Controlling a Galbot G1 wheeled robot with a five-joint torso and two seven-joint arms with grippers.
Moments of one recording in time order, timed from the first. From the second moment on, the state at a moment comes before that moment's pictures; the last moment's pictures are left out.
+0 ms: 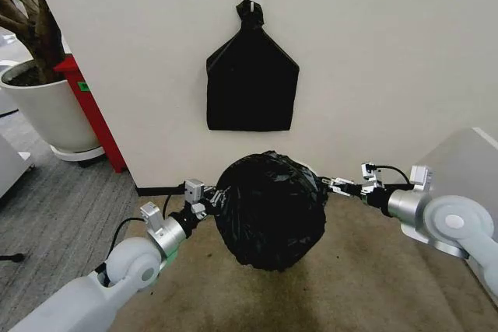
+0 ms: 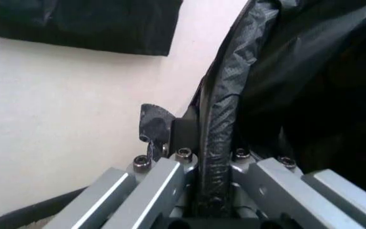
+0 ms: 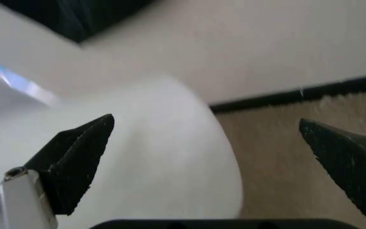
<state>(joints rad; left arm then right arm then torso) 1.10 -0.75 -0.06 -2.00 -0.95 -0.02 0.10 -1.15 0.64 0.53 2.01 1.68 -0.60 0.21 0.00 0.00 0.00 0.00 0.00</state>
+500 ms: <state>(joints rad) 1.07 -0.76 -0.05 -1.97 -0.95 -0.01 0.11 -1.18 0.61 0.54 2.19 1.79 -0.61 0.23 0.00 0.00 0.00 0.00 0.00</state>
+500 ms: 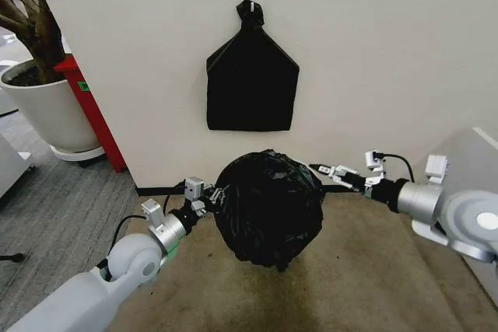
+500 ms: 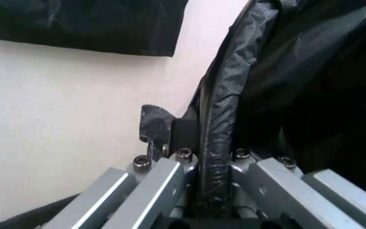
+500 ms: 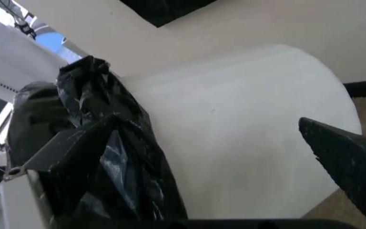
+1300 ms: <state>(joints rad) 1.07 -0.75 -0.05 -2.01 -0.97 -0.01 0.12 -1.12 0.63 0.44 2.03 1.59 -0.58 0.20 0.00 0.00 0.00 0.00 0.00</state>
